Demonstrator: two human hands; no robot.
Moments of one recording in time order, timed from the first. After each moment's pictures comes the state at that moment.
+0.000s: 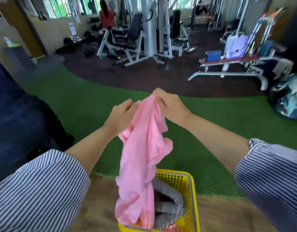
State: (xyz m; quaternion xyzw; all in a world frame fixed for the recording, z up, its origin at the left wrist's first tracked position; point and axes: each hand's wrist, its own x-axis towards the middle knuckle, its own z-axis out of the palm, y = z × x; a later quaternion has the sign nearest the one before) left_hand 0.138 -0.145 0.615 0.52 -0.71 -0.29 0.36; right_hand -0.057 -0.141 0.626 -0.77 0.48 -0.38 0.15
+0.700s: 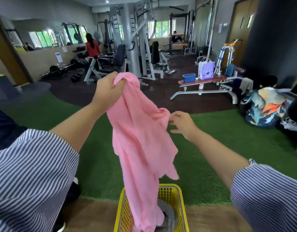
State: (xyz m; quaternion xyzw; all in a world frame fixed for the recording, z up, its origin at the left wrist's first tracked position) left_hand 0.105 -0.115 0.799 0.44 -0.75 -0.11 0.48; right_hand -0.128 -0.059 0.694 -0.43 0.63 -0.51 0.40
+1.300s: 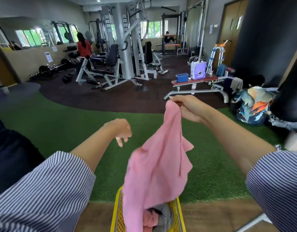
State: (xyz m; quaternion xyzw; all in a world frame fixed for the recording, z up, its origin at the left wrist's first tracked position) left_hand 0.085 -0.094 0.729 0.58 -0.79 -0.19 -0.08; right_hand -0.153 -0.033 0.761 -0.43 0.48 -0.53 0.55
